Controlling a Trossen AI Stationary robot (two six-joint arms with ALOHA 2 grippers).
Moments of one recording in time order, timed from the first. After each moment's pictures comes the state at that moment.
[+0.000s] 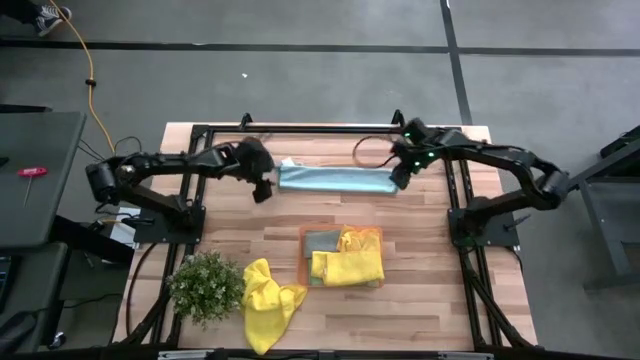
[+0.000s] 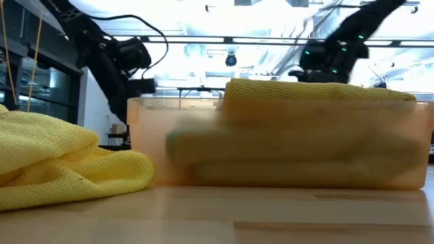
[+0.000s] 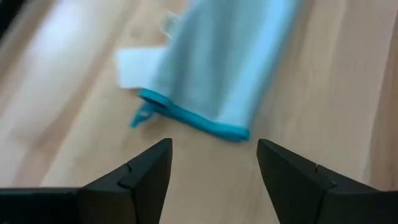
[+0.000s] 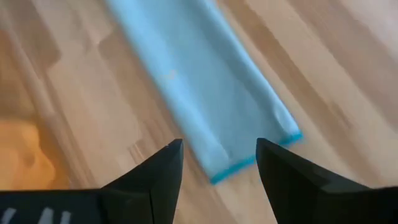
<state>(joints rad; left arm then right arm) 0.69 1.35 0.60 -0.23 0.09 0.19 -0.74 1.33 0.79 -0.63 -0.31 -0.09</state>
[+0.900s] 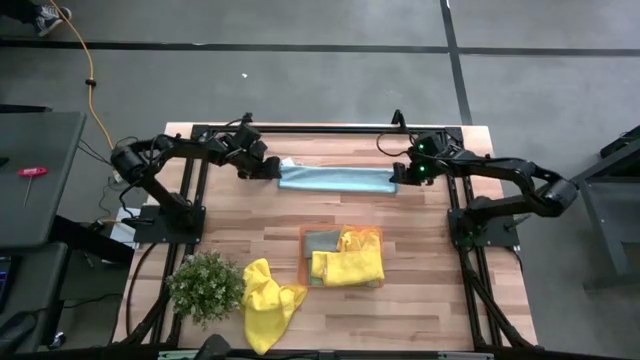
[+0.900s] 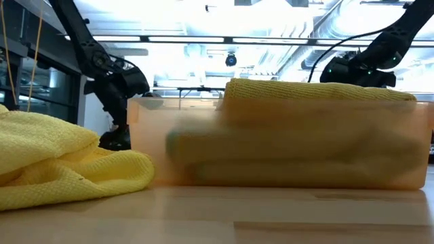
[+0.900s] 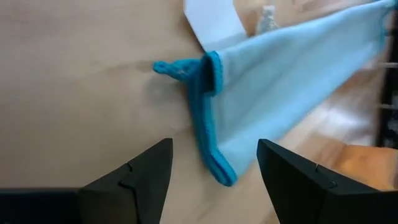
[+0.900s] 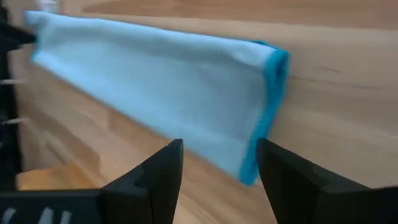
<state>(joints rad) 0.93 1.60 0.62 -0.08 0.53 -0.65 -0.87 1.26 0.45 -0.20 -0.48 0.68</state>
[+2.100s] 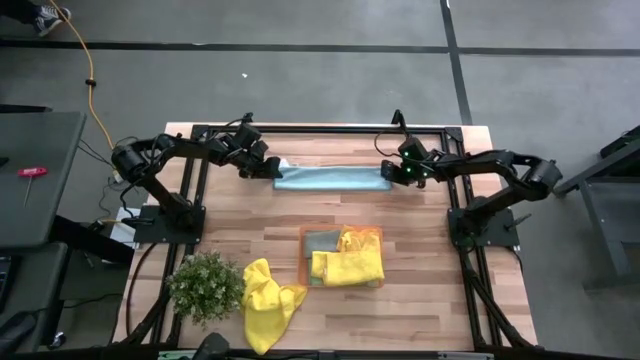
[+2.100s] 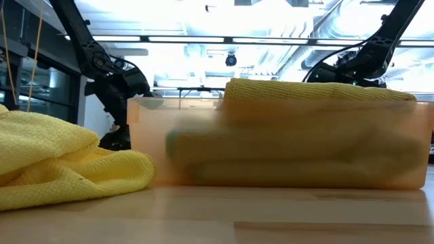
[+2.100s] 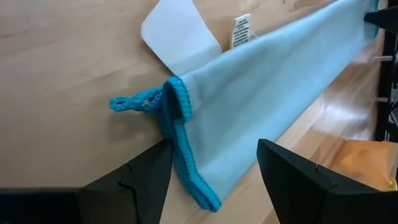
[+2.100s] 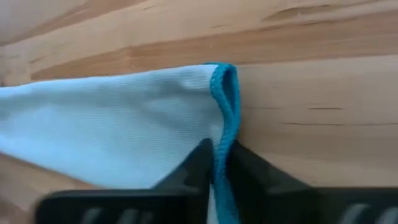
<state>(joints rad) 0.94 1.60 0.61 -0.05 0.55 -0.61 -0.72 1.48 0.45 -0.01 -0.17 0.96</state>
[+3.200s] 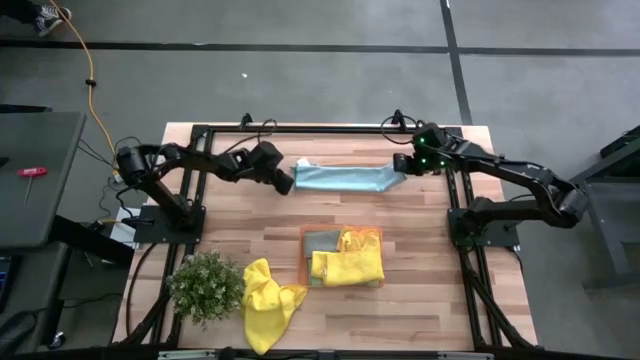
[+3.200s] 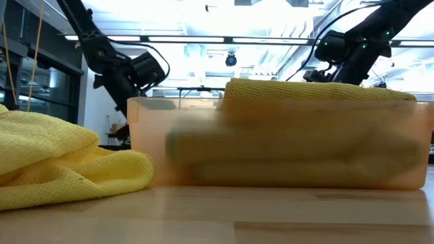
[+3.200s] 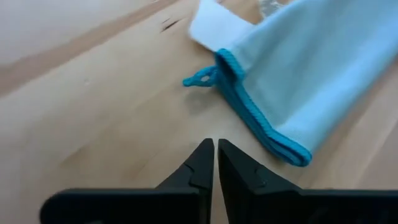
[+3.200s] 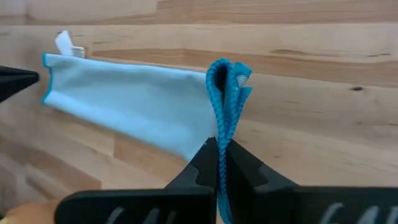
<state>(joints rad) 0.65 1.61 0.61 0.07 0.02 -0.40 -0.77 1.12 0.64 -0.50 -0.21 0.75</state>
